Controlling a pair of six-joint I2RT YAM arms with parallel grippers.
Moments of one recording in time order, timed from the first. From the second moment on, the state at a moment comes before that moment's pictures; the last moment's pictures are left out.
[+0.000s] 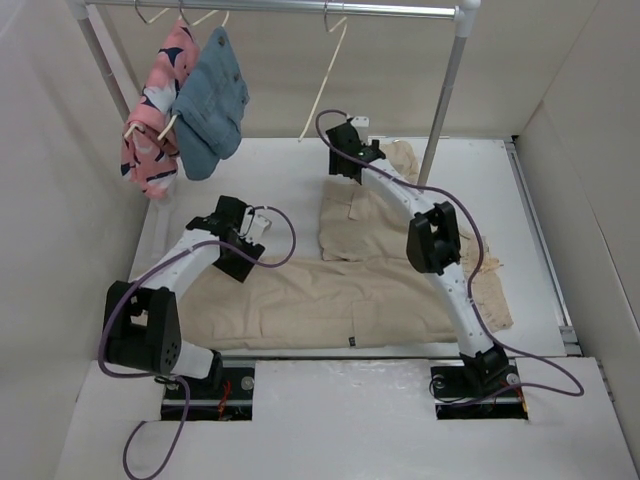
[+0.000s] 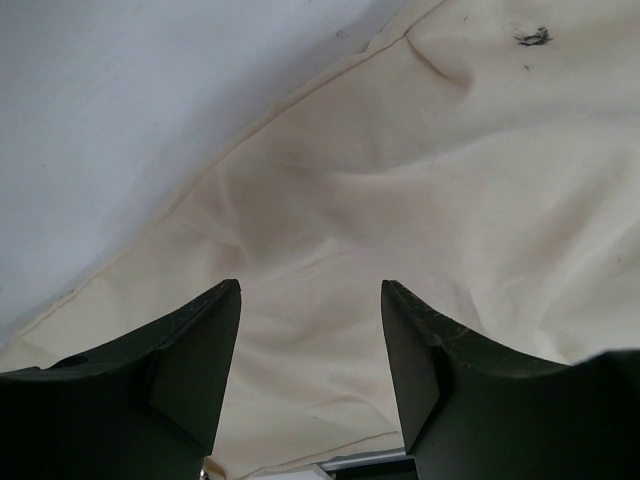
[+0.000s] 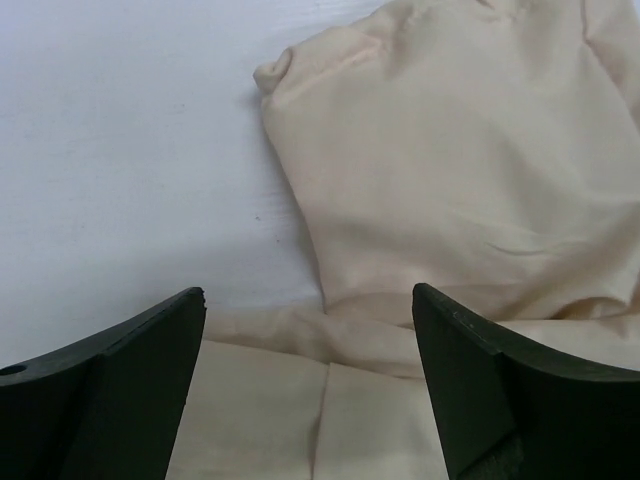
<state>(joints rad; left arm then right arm) -0.23 1.39 0.90 -0.76 -0.05 0.34 0.53 2.55 2.44 -0.67 0.58 0.42</state>
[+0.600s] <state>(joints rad) -0.21 1.47 0.97 -0.75 -0.06 0.34 0.42 2.68 2.50 -0.64 0.32 0.39</state>
